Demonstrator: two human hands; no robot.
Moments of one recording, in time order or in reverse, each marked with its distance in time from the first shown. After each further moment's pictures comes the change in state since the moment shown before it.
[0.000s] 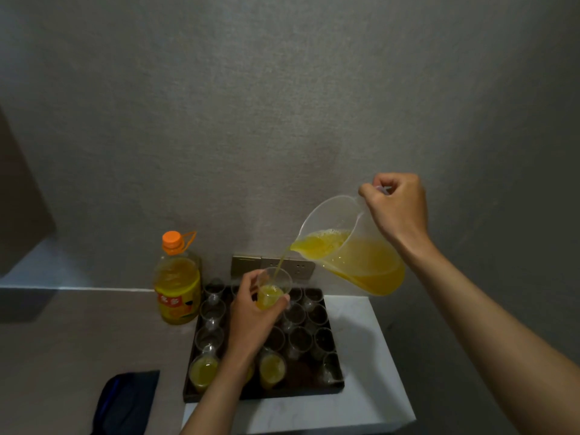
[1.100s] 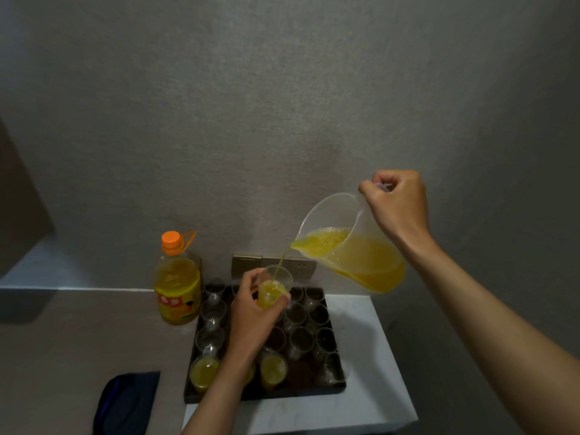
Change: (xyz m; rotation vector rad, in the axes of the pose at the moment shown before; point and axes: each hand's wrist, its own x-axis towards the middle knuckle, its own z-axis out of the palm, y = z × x) left_hand 0.007 -0.003 0.001 -0.013 0.009 -0.011; right_hand 0.007 0.001 0.005 -0.007 0.003 0.006
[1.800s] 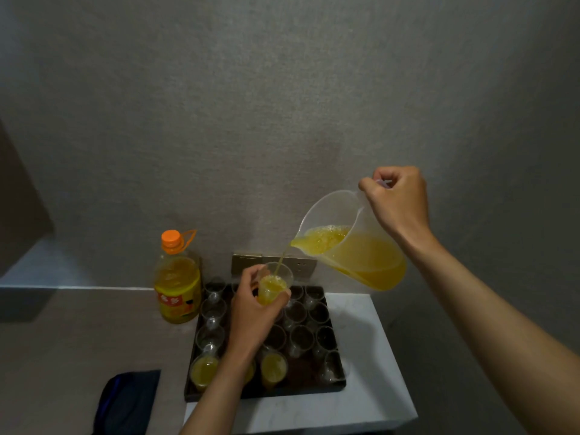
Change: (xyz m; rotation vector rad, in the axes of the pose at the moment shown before) left_hand 0.001 0.005 -0.001 -0.003 -0.009 -0.012; right_hand 0.001 -0.002 0.001 0.001 -0.006 0.002
